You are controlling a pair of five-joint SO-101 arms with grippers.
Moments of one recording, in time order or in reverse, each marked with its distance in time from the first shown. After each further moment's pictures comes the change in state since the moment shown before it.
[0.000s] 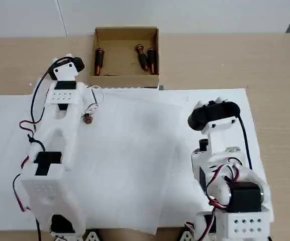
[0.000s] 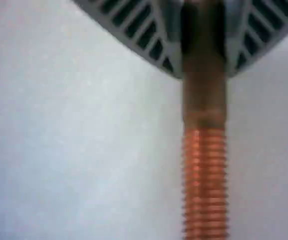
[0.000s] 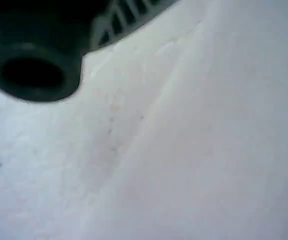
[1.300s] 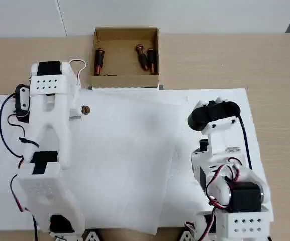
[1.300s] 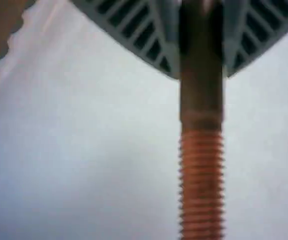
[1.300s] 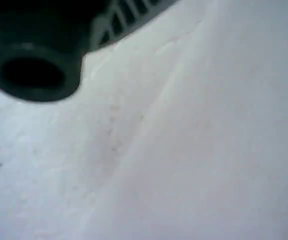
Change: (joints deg) left arm -2.9 0.4 -18.7 25.8 77.9; right arm -0.1 0.0 0.0 0.0 0.0
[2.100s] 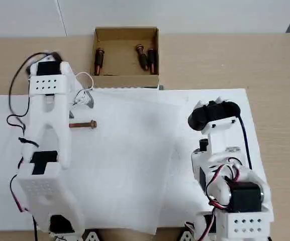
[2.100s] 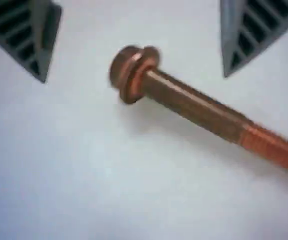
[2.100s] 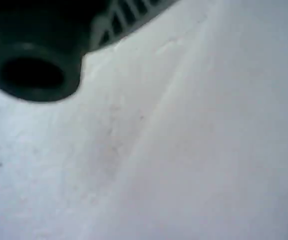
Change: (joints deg) left arm -0.2 0.0 0.0 1.6 -73.5; right arm 0.1 0.0 0.0 0.0 0.0
